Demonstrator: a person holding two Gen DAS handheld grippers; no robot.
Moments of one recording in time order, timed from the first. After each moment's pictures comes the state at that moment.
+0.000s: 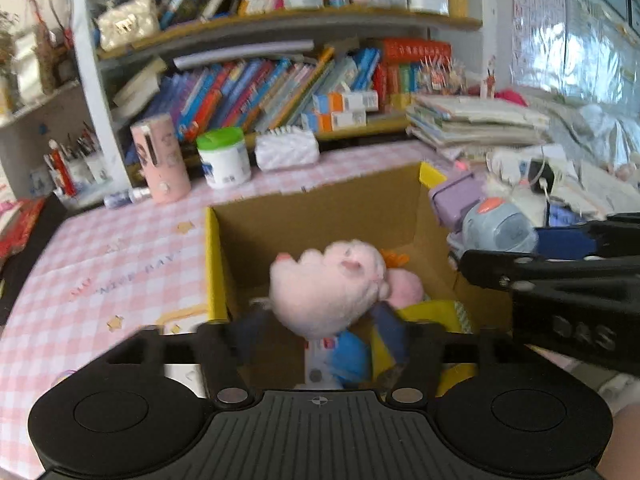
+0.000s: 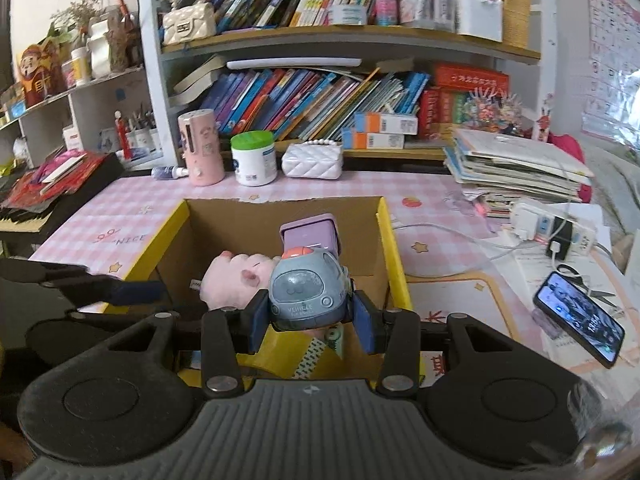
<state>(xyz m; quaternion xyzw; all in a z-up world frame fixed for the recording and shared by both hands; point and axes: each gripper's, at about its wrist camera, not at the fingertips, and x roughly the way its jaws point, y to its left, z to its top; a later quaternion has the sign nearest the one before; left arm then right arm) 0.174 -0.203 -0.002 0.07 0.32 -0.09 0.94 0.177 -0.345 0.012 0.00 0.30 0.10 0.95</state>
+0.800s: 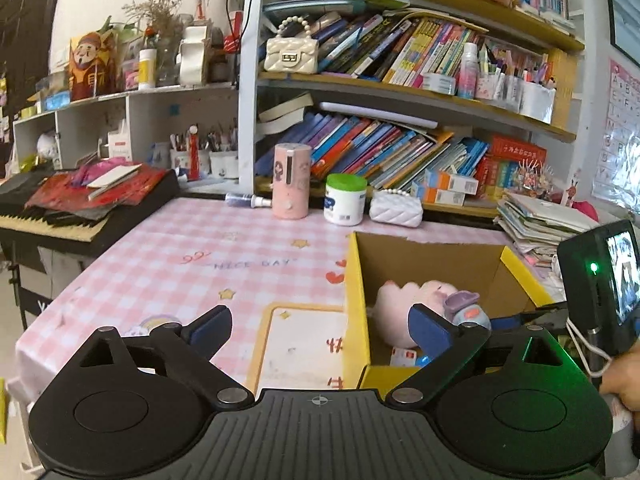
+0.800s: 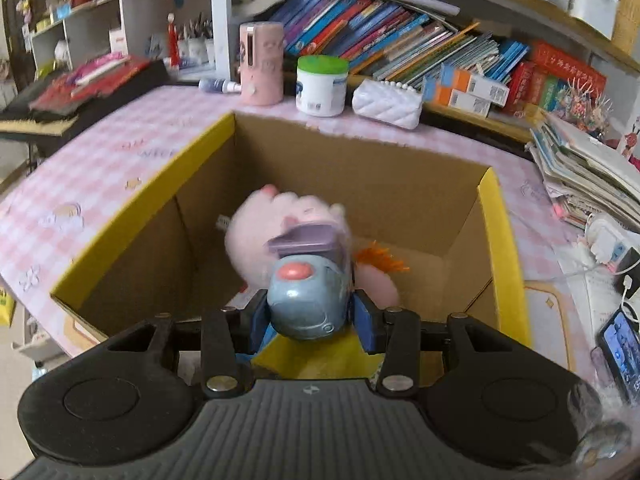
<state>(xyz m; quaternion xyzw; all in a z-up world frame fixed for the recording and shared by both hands) 0.092 -0.131 0.027 -0.05 0.25 0.05 0.97 0.238 -0.293 -0.039 -0.10 0.37 0.18 0.91</state>
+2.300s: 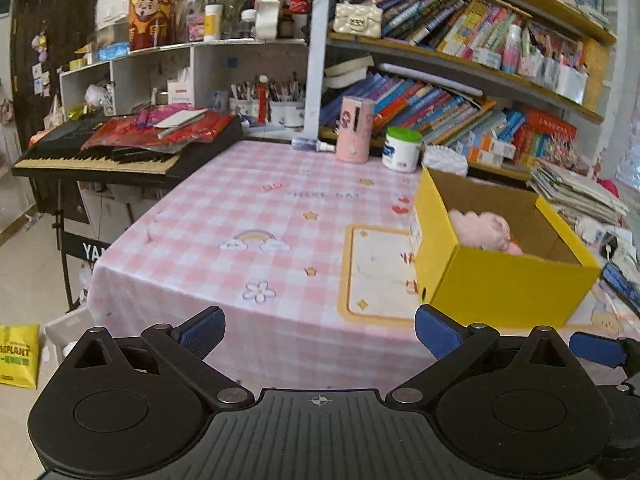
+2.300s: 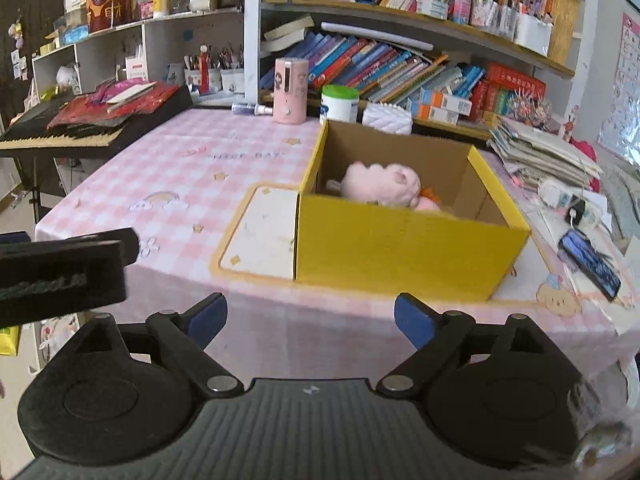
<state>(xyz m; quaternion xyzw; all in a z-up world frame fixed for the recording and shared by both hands) -0.013 -0.059 0.014 -0.07 0.31 0.09 0.95 0.012 -0.206 -0.001 -0.06 0.33 0.11 0.93</state>
